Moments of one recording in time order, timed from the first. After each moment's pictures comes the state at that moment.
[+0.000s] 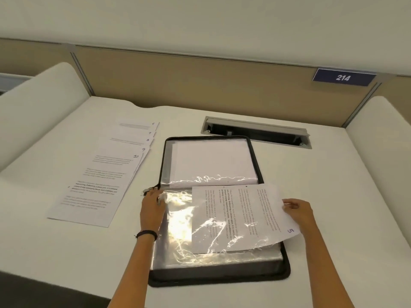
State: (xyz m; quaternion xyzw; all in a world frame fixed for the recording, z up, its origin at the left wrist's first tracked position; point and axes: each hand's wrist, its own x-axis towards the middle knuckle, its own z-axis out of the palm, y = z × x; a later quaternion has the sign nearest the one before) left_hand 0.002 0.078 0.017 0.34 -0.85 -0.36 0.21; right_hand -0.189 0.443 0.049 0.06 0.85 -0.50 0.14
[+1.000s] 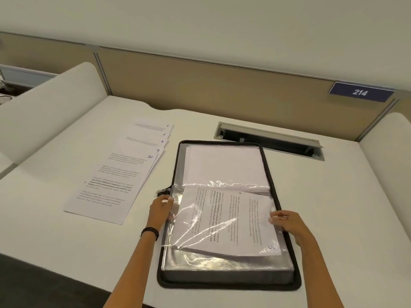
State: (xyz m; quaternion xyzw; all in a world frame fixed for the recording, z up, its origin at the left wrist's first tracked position) left_hand 0.016 0.054 0.023 0.41 -0.70 -0.58 0.13; right_hand -0.161 0.395 0.066 0.02 0.81 -0.51 0.30
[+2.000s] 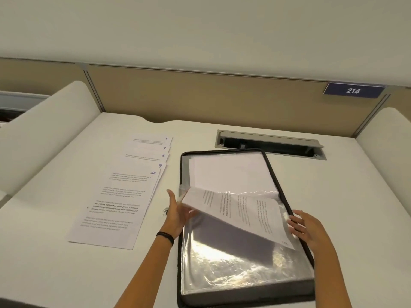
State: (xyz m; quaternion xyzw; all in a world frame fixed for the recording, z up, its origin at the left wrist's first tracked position) left_hand -0.019 0.051 0.073 0.28 -0.47 -0.83 0.05; right_hand -0.151 0.381 0.075 0.22 0.65 -0.69 0.21
